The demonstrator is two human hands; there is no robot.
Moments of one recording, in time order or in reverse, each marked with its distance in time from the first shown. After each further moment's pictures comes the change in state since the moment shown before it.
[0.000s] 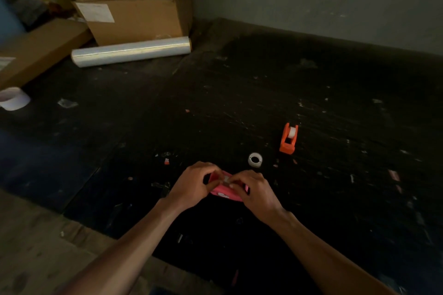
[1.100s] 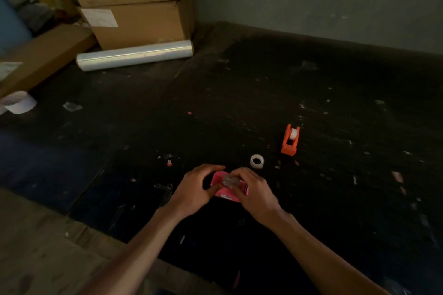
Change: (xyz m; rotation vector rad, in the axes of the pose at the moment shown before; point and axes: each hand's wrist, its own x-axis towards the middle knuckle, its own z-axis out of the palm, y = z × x) left_hand -0.017 0.008 -0.001 -0.108 0.075 -0.054; right_hand 0.001 -0.032 -0.010 0.098 -0.023 0.125
